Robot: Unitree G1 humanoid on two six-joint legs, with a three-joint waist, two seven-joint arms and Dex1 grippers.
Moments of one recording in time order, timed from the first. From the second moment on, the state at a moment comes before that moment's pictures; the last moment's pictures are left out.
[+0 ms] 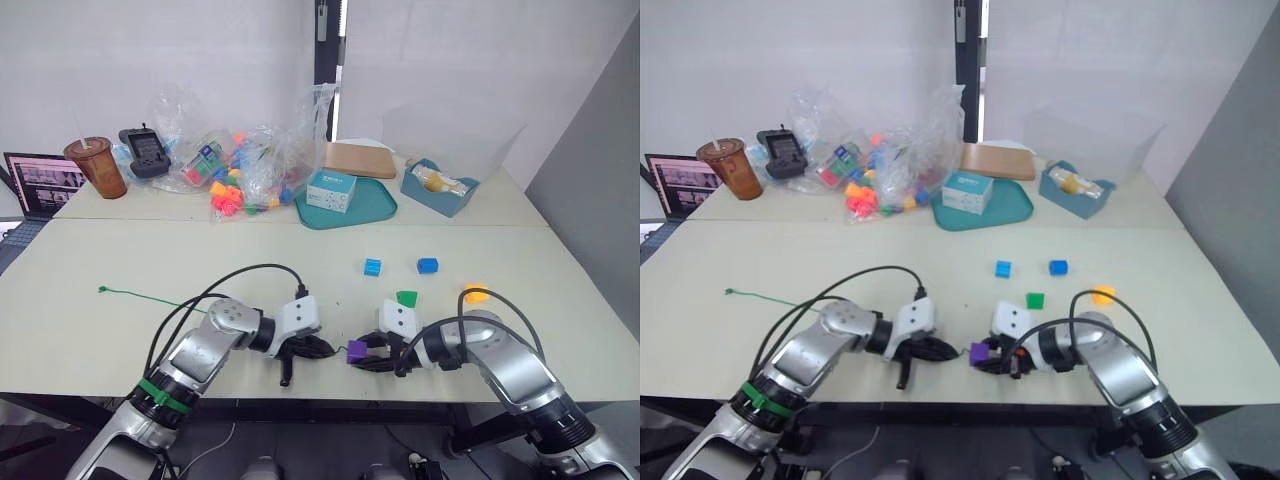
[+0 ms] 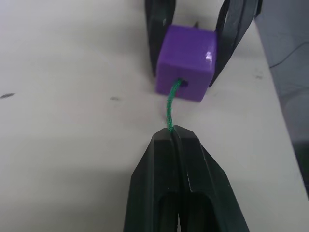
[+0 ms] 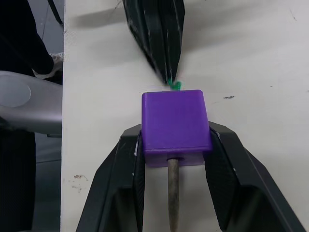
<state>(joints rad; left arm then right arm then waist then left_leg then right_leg) -0.50 0.50 -0.42 -0.03 -0.14 0.46 -1.15 -0.38 -0.63 0.32 -0.21 0.16 0.54 1.12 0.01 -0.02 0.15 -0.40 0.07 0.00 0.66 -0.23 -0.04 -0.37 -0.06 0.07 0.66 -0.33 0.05</state>
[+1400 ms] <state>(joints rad) -0.51 0.49 -0.43 -0.15 -0.22 0.63 -1.09 -0.32 -0.71 0.20 -0.31 0.32 0.60 1.11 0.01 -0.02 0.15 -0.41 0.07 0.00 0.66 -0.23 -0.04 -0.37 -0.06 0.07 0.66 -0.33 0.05</state>
